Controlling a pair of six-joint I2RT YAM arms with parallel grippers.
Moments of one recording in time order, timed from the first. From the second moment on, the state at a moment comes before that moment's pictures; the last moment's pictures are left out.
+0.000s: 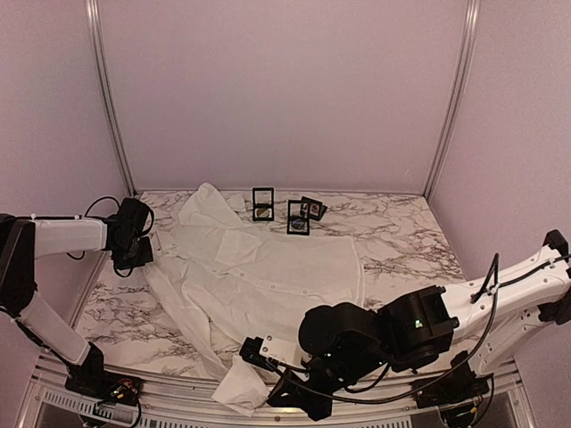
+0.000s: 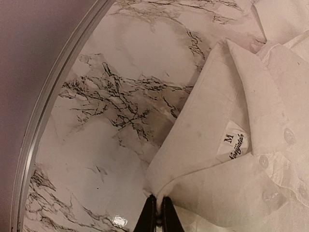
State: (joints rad) left arm -0.23 1.51 0.83 -0.39 -0.38 -0.51; right arm 1.58 1.44 1.08 -0.43 -0.14 0.44
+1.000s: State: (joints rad) left arm -0.21 1.36 0.94 -0.53 -0.24 -0.47; right arm 1.60 1.53 0.93 -0.34 -0.02 0.54
